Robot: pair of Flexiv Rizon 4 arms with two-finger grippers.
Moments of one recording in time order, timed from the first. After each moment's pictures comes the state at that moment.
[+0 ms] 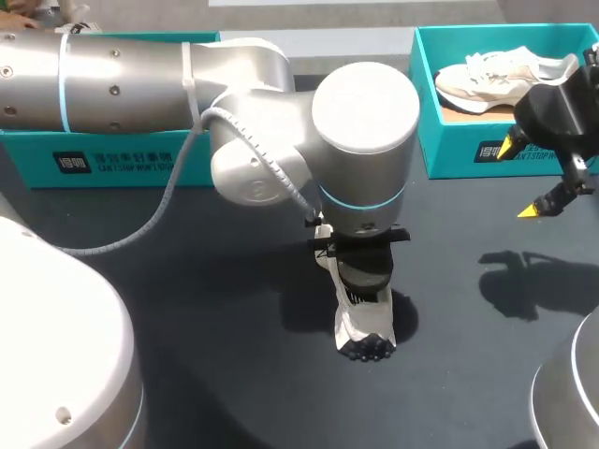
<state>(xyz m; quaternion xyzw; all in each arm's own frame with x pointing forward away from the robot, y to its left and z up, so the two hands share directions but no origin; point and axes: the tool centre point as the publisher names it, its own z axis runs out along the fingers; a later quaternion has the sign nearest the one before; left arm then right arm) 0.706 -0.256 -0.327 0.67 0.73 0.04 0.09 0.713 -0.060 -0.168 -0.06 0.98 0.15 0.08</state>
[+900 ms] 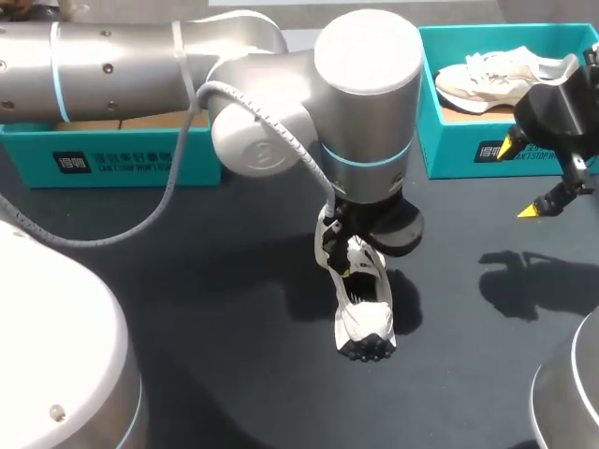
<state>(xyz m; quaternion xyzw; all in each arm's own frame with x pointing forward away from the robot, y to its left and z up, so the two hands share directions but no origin) 0.709 -0.255 -0.298 0.39 0.92 -0.01 0.06 0.713 -0.059 -0.168 -0.06 0.98 0.15 0.08</state>
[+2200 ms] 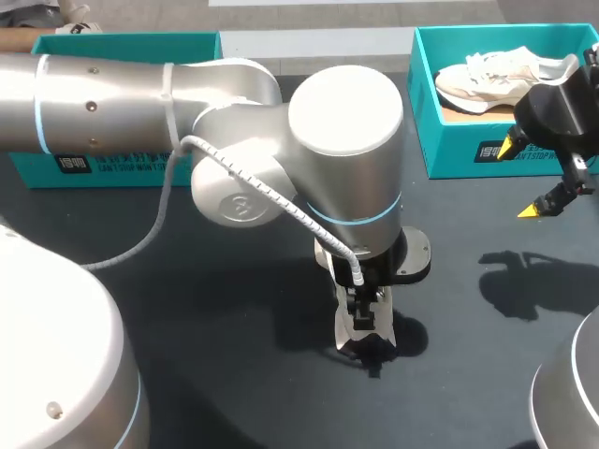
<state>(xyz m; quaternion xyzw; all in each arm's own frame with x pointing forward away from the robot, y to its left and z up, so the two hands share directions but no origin) 0.624 -0.251 -0.314 0.02 1.00 -0.06 0.03 0.713 -0.059 -0.168 -0.06 0.98 0.15 0.08</state>
